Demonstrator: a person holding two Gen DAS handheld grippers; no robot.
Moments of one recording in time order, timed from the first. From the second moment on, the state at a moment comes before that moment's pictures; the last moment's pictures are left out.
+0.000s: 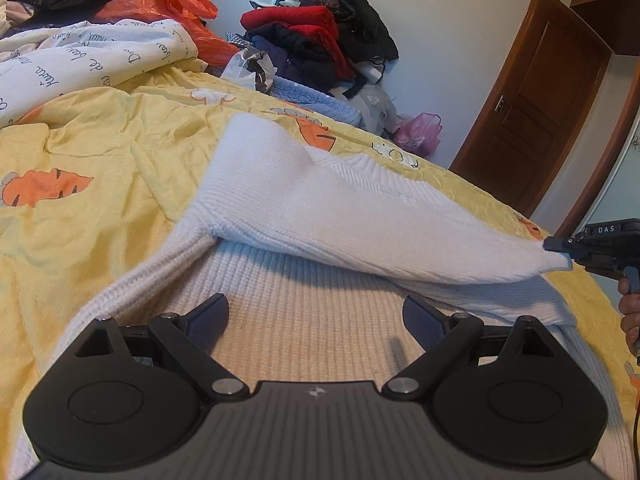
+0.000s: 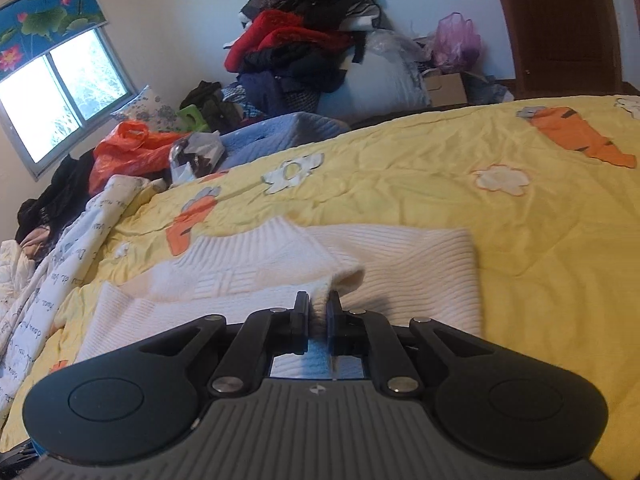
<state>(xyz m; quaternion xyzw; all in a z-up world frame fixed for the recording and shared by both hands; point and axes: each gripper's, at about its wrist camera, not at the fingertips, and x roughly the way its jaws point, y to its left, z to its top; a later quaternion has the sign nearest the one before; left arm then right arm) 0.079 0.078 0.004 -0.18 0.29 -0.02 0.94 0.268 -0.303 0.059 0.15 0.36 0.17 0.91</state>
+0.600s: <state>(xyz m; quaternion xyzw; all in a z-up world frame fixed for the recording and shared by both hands) 0.080 0.075 0.004 -0.17 0.30 -0.01 0.94 0.262 -0.341 0.022 0.26 0.38 0.16 0.87</state>
